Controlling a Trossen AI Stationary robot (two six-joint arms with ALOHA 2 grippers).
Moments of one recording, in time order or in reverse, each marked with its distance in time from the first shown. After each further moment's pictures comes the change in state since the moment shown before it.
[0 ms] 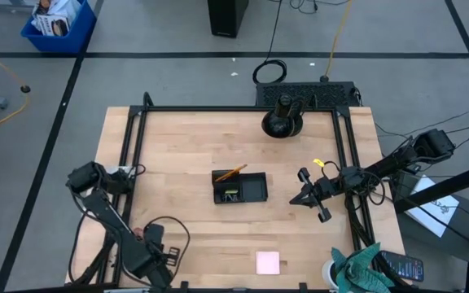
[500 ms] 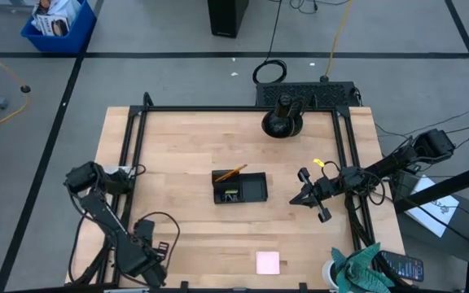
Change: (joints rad) left arm -0.033 -0.010 -0.018 -0.183 0.108 -0.004; right arm 0.000 0.000 0.000 0.000 0.000 0.001
